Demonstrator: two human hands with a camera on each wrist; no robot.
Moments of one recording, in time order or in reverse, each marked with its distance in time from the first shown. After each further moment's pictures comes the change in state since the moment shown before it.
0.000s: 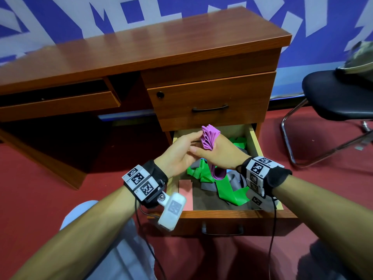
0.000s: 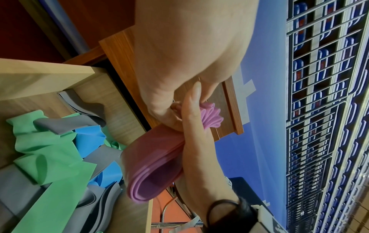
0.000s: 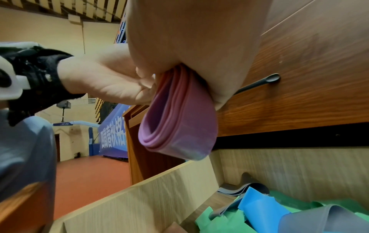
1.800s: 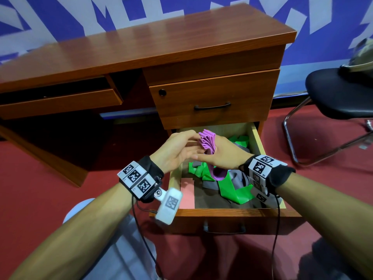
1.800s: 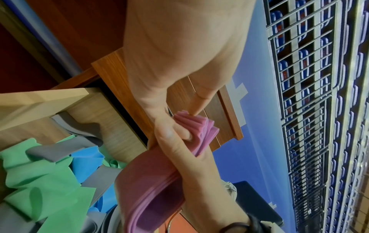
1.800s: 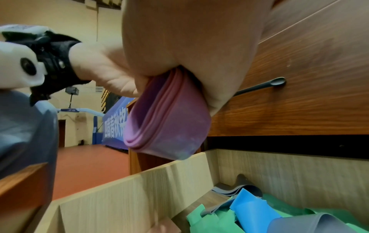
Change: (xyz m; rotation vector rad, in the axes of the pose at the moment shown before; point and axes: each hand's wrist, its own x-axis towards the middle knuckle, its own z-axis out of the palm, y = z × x) left_hand 0.003 0.009 -0.019 0.195 0.080 0.039; right_hand -0.004 0.000 0.000 -0.044 -0.146 0.007
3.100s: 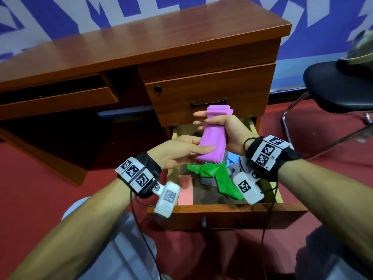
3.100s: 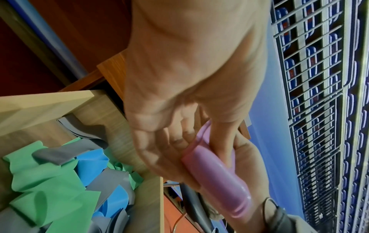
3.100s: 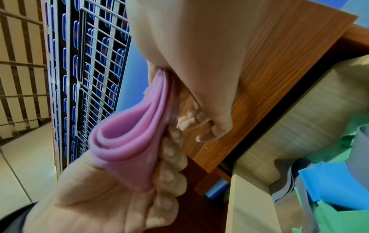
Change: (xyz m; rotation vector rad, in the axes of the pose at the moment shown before) left_hand 0.005 -0.009 0.003 0.393 -0.270 -0.097; right_hand 0.010 -0.019 -0.033 1.153 0.164 0.387
